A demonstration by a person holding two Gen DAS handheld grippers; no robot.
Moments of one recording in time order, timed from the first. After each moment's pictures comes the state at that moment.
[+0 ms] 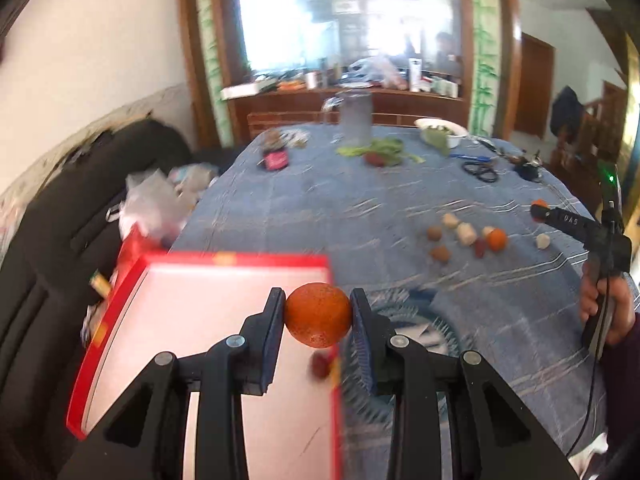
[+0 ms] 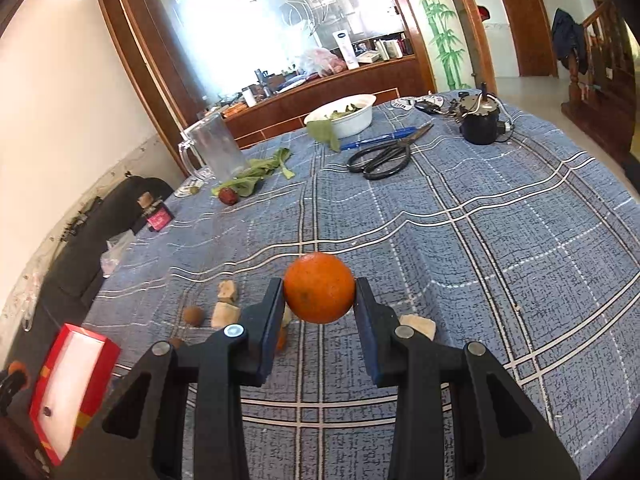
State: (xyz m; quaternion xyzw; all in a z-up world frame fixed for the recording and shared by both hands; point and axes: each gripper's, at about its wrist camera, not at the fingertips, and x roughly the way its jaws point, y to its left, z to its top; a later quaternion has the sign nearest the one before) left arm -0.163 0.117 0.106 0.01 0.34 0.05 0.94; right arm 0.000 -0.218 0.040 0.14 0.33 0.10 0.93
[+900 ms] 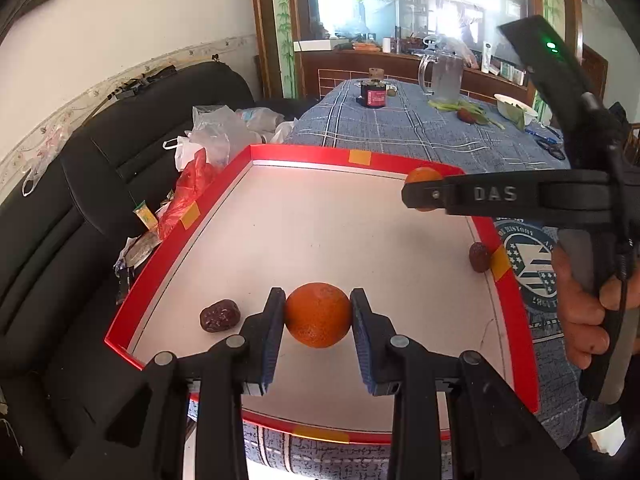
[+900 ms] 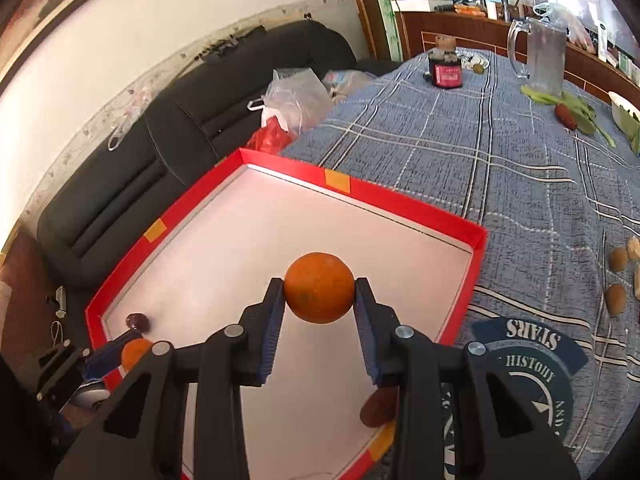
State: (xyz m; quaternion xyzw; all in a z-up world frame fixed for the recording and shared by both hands) left arm -0.218 0.217 0.044 -0.02 0.39 0.13 0.91; right arm -0.078 0.146 0.036 -0.04 0.44 0.37 0.82
